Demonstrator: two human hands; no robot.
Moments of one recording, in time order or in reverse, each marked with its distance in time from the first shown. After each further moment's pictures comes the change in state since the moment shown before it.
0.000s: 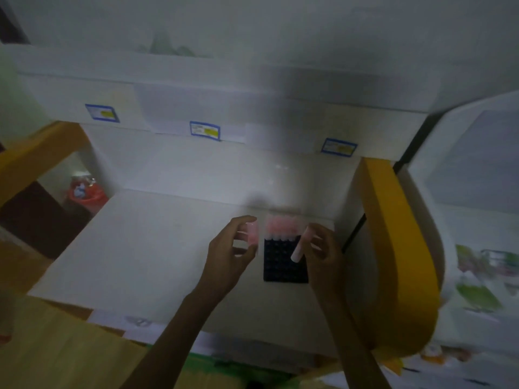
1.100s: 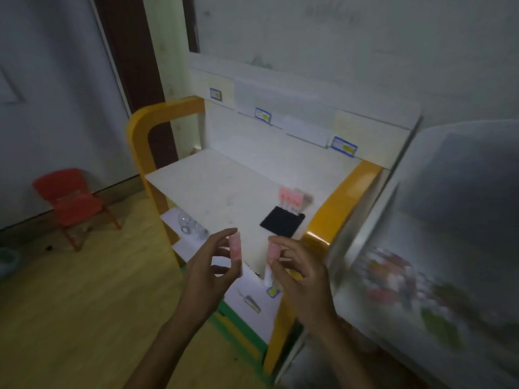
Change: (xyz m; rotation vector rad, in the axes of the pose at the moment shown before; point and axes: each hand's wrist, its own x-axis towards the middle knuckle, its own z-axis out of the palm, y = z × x) left_hand -0.222 0.173 0.126 0.199 0.580 -0.128; right_hand -0.110 -0.077 -0.181 0.092 -0.782 -0.388
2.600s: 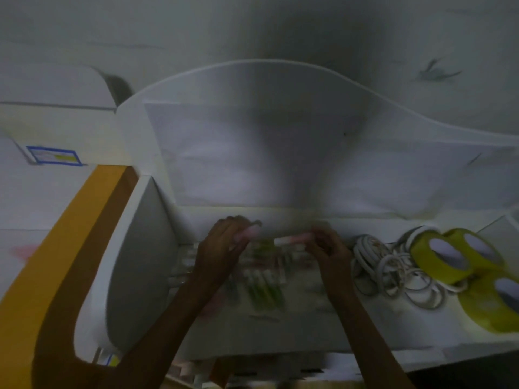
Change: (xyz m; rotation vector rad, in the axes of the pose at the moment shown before) left_hand 0.080 0.042 0.431 0.051 -0.659 0.548; right_hand -0.079 0.154 -0.368 -0.099 0.984 0.437
